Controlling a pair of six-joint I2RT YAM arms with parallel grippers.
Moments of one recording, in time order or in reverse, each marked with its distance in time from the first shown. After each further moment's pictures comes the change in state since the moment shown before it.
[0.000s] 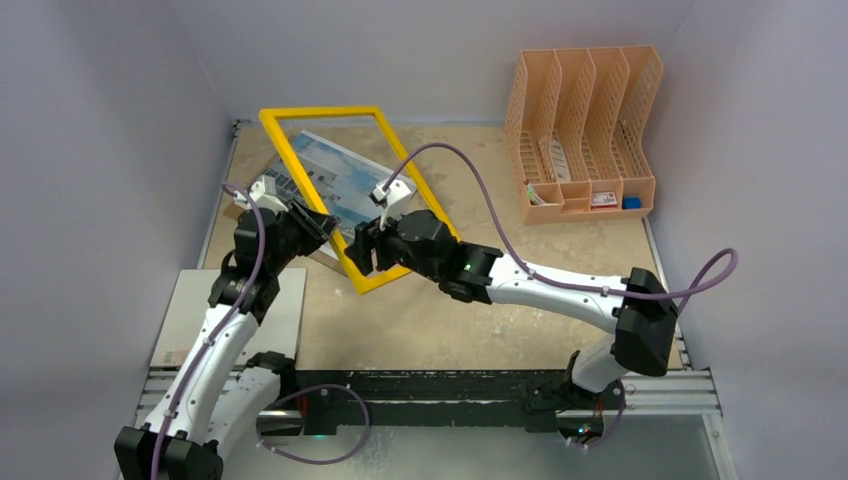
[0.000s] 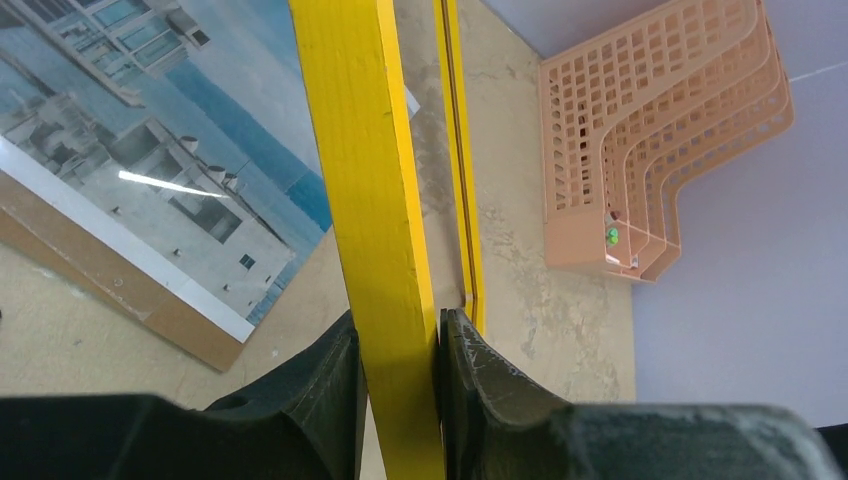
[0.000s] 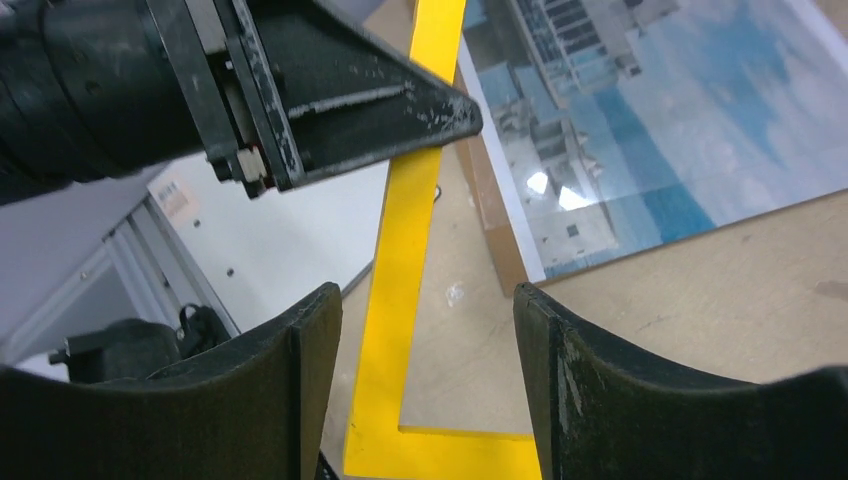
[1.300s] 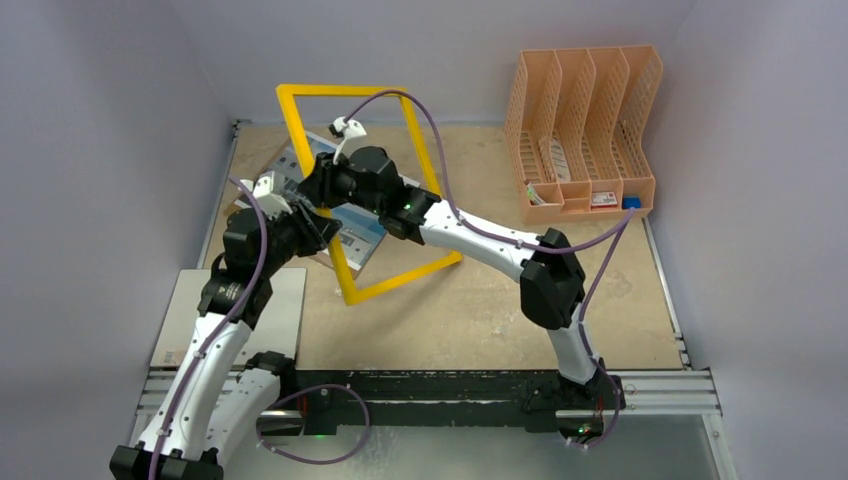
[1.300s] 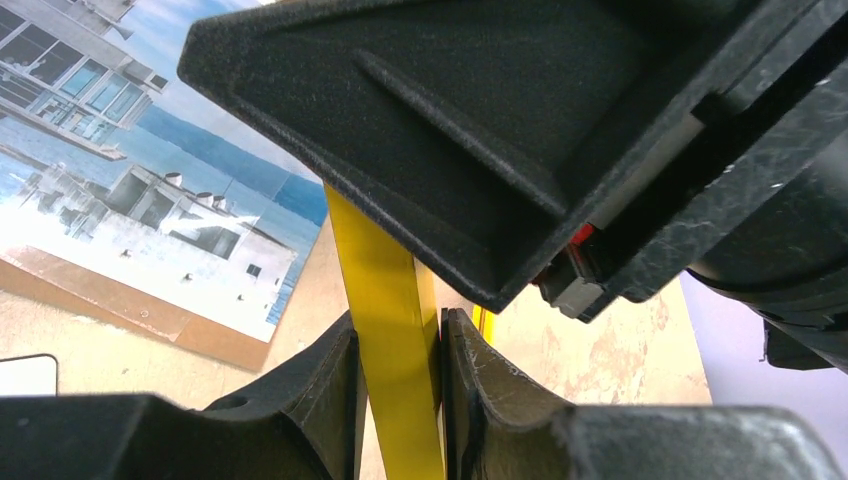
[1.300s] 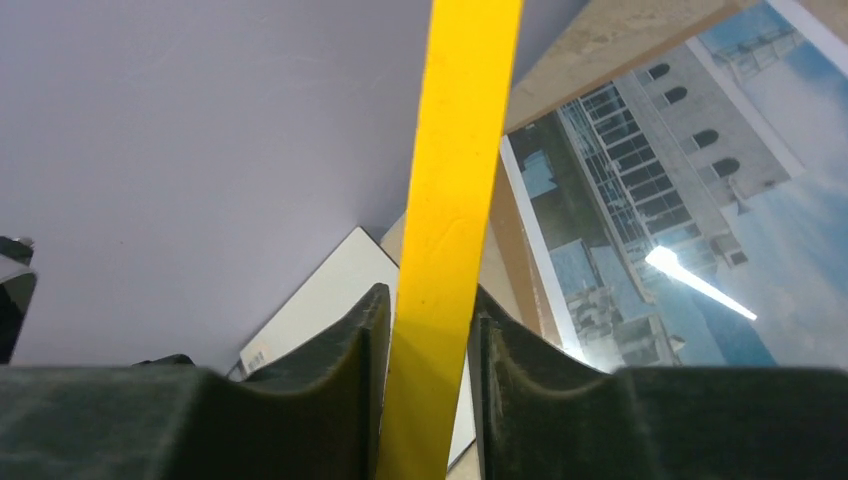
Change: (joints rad) left arm 0.002 -0.051 0.082 -0.091 0.138 0.265; right arm -0.143 0.499 0.654 0.010 -0.153 0.156
